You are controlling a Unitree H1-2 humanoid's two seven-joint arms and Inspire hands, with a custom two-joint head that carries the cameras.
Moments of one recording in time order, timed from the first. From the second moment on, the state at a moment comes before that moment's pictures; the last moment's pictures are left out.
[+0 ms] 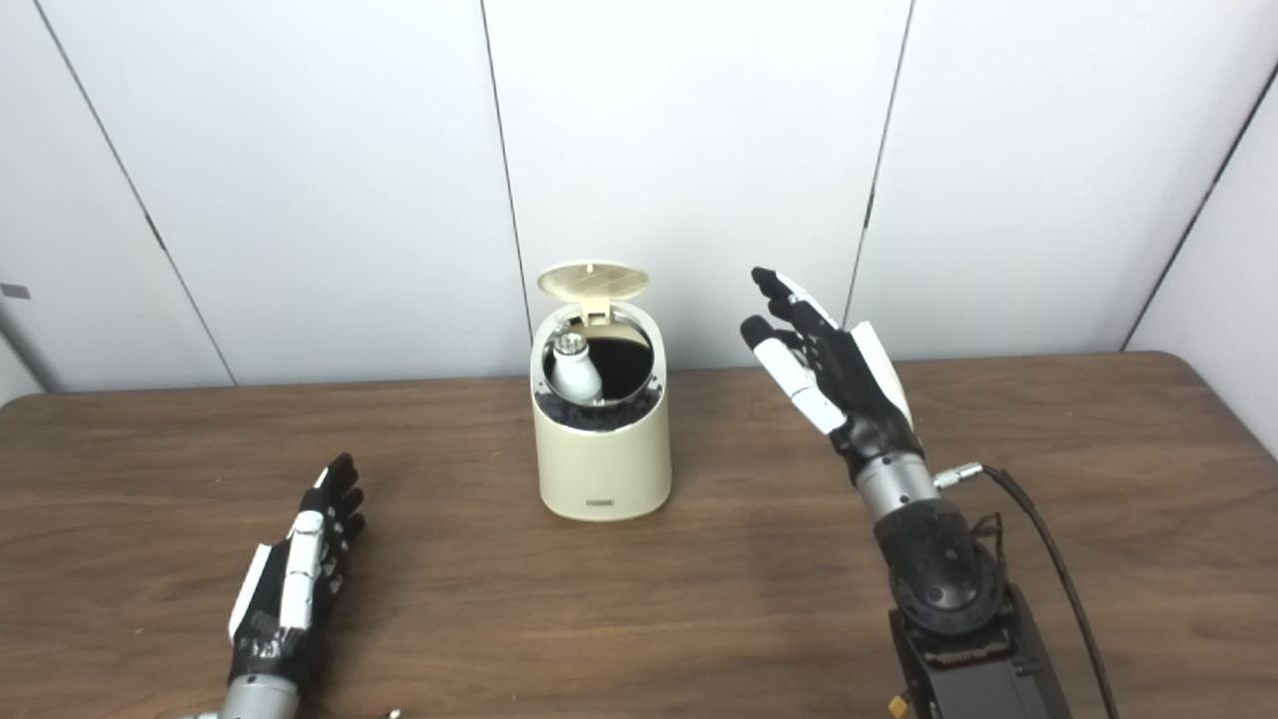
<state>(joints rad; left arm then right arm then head) -0.08 0.06 0.09 -0.01 -0.09 0.02 -0.04 -0.41 -0.23 0.05 -0.13 -0.23 0.24 0.04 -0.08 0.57</state>
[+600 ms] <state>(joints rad) -0.08 0.04 0.09 -0.01 -0.08 0.02 -0.02 -0.54 -0.27 0.15 -0.08 -0.38 0.24 0.11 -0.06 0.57</state>
